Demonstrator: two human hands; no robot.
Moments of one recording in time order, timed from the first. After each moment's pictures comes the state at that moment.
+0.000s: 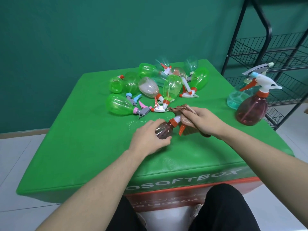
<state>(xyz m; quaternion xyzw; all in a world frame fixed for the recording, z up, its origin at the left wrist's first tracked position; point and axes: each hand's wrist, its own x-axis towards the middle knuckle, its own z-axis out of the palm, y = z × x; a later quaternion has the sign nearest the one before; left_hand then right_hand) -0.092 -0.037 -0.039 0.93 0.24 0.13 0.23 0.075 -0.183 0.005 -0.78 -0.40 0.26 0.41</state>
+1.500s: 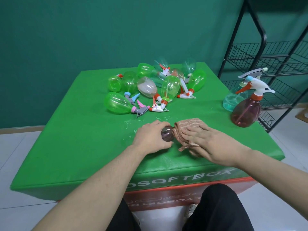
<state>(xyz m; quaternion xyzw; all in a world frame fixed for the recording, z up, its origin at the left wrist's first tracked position) -0.079 -0.043 -0.039 0.97 0.19 0.08 0.16 0.066 -0.254 -0.019 -0.73 -0.68 0.00 -0.01</state>
